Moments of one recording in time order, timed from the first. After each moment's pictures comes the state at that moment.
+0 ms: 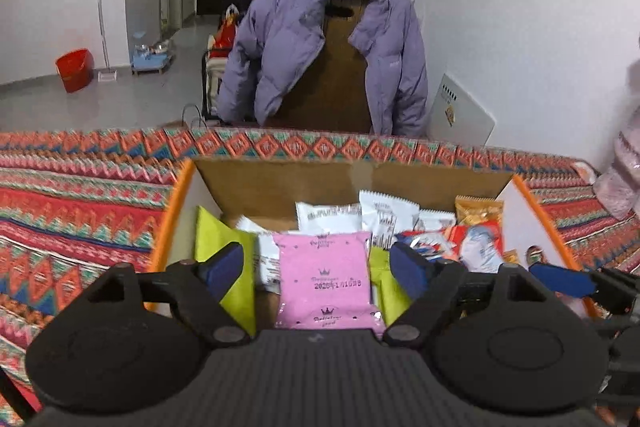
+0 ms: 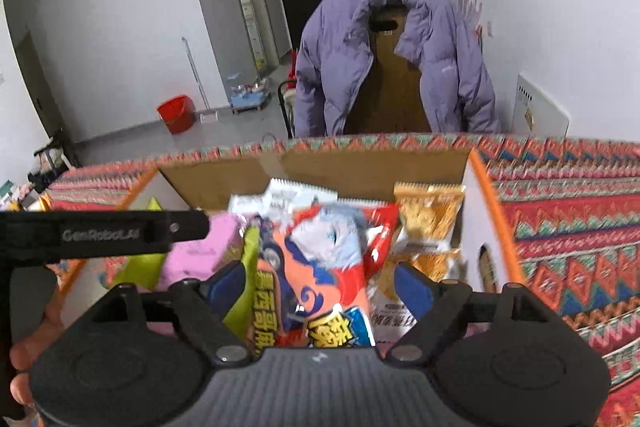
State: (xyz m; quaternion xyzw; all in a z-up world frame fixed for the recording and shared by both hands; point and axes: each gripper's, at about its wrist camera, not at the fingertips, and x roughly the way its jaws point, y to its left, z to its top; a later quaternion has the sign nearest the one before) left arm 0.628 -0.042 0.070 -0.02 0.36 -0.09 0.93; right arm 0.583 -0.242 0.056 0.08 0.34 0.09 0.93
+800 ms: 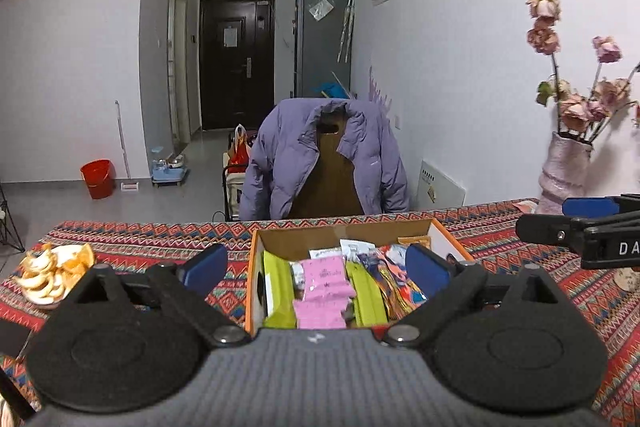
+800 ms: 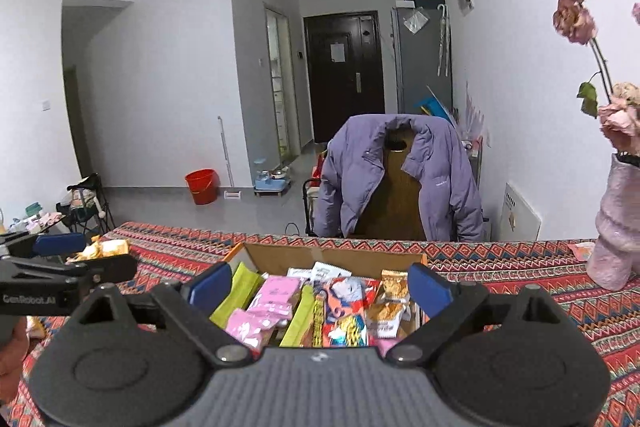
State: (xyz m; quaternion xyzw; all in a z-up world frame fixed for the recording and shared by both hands) left arm 0.387 -0.018 0.180 0.02 0.20 -0.09 0.98; right arm 0.381 -0.261 0.188 0.04 0.20 0.12 0.97
